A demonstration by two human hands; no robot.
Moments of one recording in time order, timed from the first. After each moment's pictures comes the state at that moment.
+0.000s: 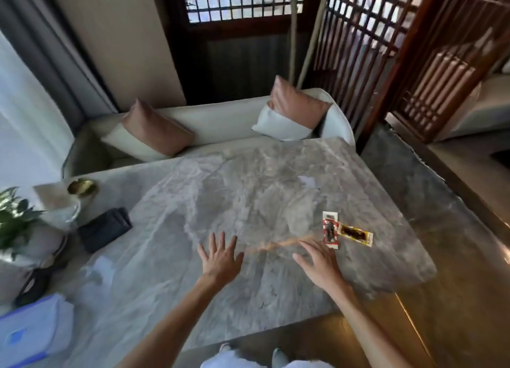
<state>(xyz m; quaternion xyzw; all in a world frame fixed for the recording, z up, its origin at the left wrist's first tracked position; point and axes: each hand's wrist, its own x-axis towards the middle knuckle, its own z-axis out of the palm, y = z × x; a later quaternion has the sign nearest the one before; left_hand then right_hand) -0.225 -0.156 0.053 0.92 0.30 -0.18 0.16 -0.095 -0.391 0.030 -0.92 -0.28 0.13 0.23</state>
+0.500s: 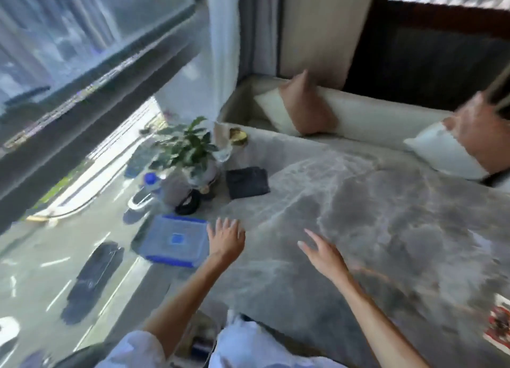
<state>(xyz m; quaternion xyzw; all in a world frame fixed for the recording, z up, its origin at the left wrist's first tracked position) -0.473 0.093 0.040 0.81 0.55 -0.08 0.20 -0.254 -0.059 0.040 -0.81 -0.43 0.34 0.19</state>
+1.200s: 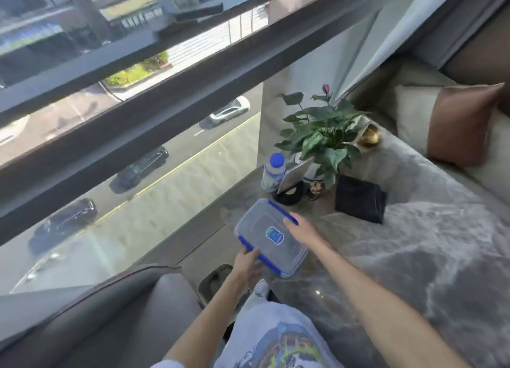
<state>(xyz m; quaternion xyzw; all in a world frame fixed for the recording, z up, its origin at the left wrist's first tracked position) -0.686 0.153 -0.023 0.08 0.66 0.27 0.70 -0.520 0.240 -0.024 -0.71 -0.47 0.52 0.06</state>
